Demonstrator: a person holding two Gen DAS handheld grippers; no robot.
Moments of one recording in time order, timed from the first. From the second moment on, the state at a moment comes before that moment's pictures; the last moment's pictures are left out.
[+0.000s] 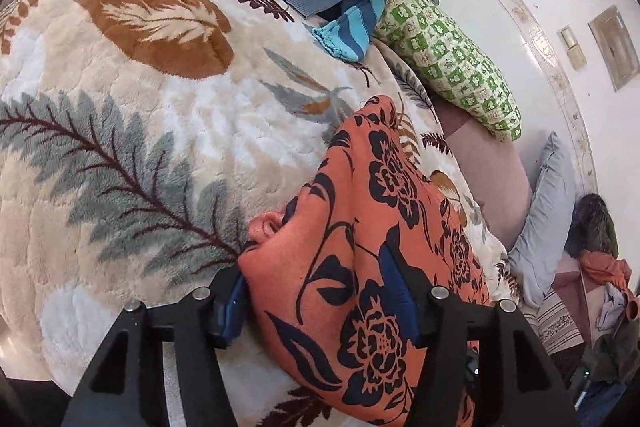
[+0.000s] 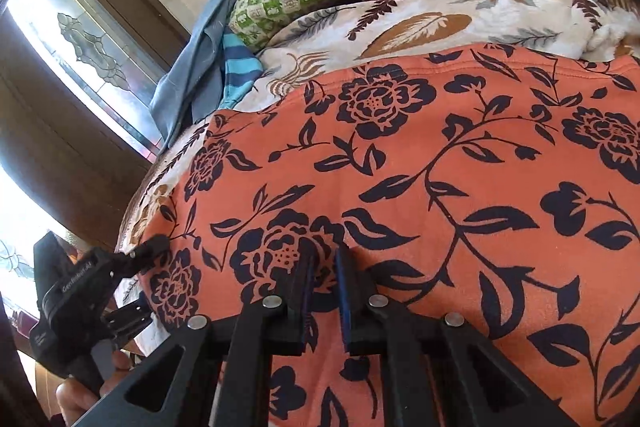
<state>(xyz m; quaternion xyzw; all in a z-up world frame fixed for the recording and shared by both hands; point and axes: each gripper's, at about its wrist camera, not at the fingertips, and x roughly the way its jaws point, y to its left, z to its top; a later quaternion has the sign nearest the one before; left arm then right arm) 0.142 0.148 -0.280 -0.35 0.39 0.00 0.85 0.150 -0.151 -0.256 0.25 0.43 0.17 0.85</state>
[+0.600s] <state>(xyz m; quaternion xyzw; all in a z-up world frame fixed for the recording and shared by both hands) 0.114 0.050 -0.156 -0.18 0.33 -0.13 0.92 0.144 -0.198 -0.285 0.31 0.46 0.17 0.82</state>
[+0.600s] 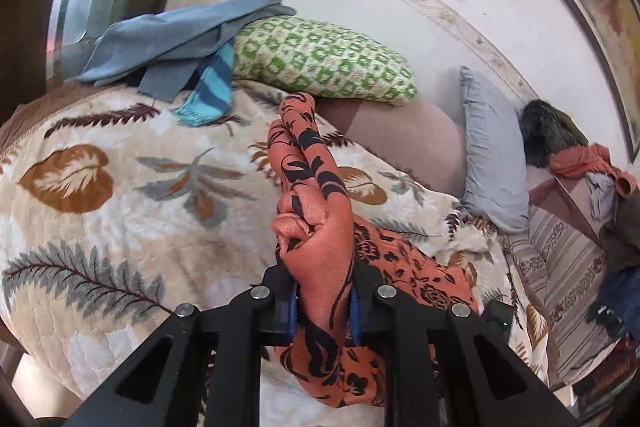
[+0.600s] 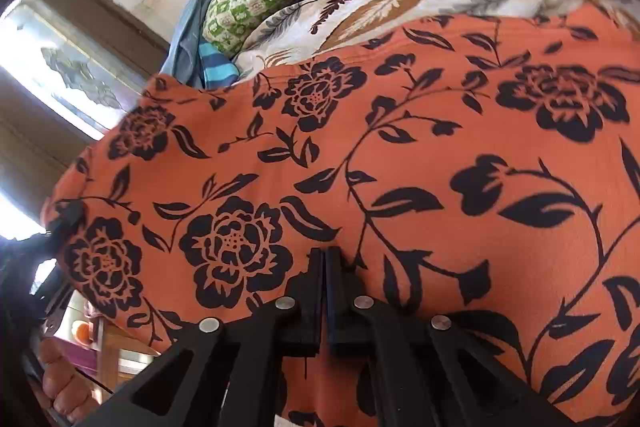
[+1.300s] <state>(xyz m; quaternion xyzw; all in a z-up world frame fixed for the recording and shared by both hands) 0.068 -0.260 -0.250 0.02 0.52 -0.34 0.78 -0.004 -0.456 -0.302 0.58 0.33 0.07 0.74</state>
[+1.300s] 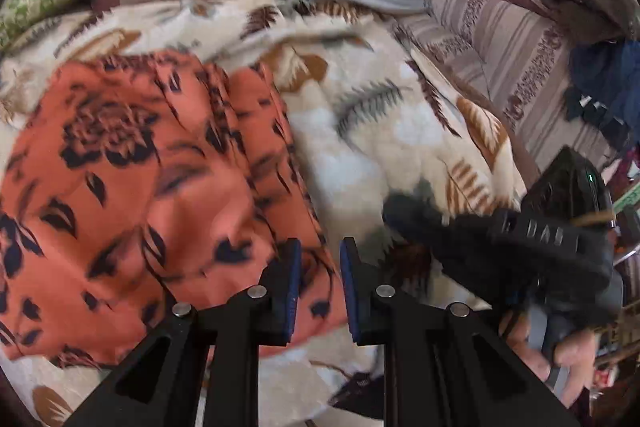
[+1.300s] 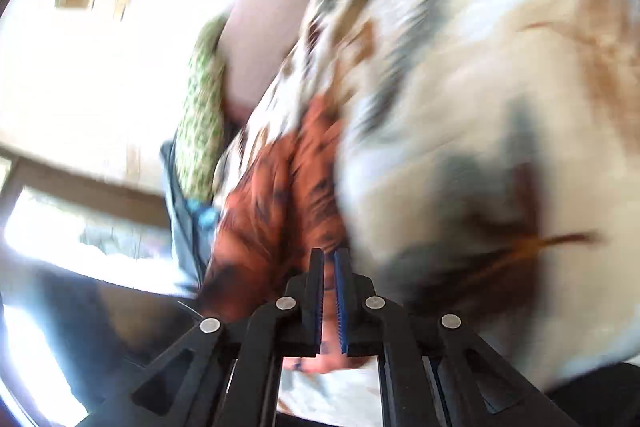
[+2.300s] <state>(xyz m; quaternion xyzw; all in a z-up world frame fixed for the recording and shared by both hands) 0.108 -0.109 -0.219 0.06 0.44 -0.23 0.86 0.182 -0.367 -0.195 0.33 0.45 0.13 0.82</state>
